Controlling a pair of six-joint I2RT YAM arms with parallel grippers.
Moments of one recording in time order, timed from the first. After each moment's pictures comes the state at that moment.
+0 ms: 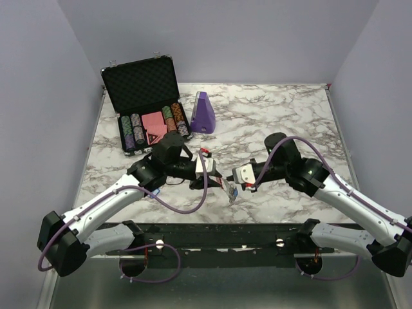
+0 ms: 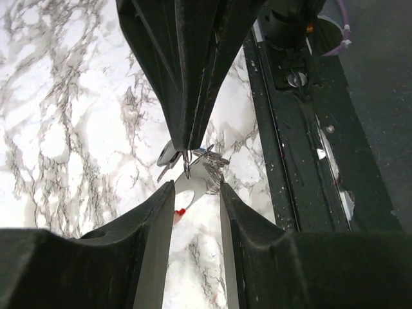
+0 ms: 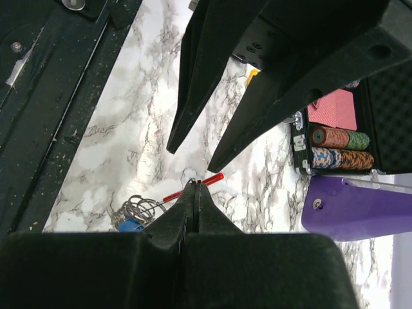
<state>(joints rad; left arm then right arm) -0.74 1.10 0.86 -0.21 0.88 0.46 0.80 1.03 0.96 -0.52 -0.69 -0.98</state>
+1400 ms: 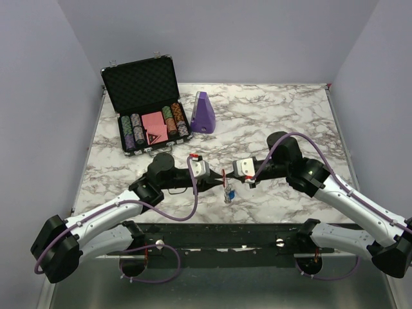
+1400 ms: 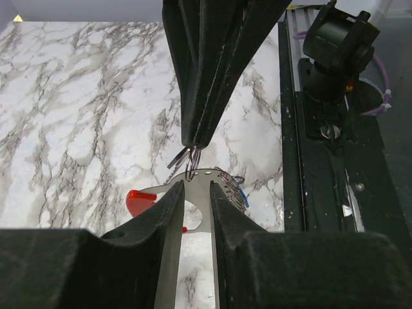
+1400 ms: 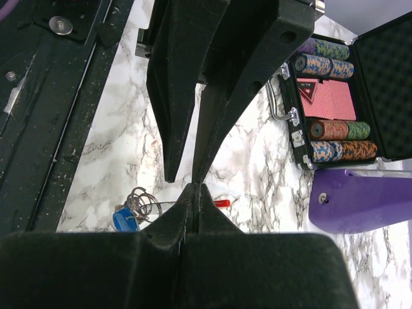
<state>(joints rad) -0.80 0.98 0.52 0.36 0.65 0.13 0.78 1.02 0.95 -0.44 -0.69 -0.84</state>
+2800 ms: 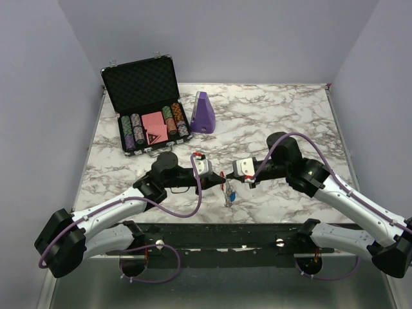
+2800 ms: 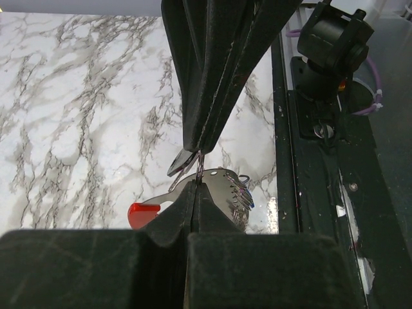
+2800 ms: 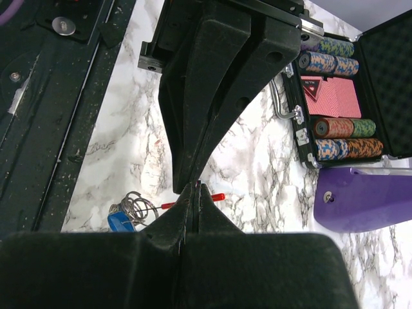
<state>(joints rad) -0.80 1.05 0.53 0.40 0.69 0.10 0.78 1.02 0.94 -0.44 -0.69 -0.83</state>
